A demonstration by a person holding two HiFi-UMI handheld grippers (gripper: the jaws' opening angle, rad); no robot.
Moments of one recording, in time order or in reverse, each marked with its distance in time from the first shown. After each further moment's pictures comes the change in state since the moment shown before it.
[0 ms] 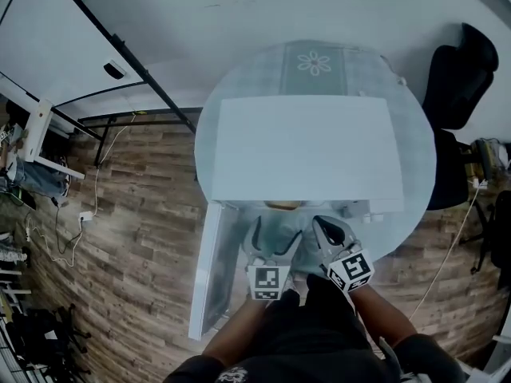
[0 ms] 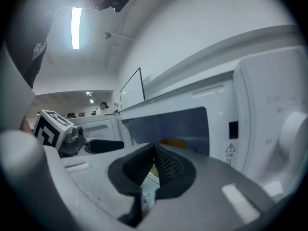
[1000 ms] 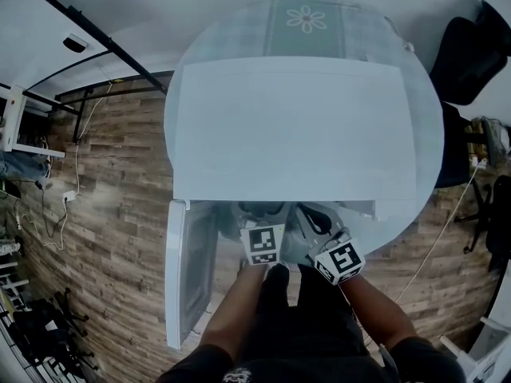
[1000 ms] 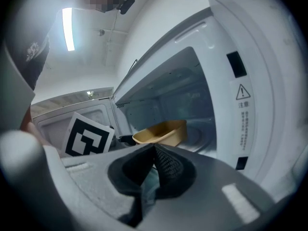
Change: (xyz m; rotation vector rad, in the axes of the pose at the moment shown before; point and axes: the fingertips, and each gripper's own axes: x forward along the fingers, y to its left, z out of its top) left arm 0.102 0.028 -0.043 -0.043 0.023 0.111; right arm 0.032 -0.015 -0.054 0.061 0.085 0.056
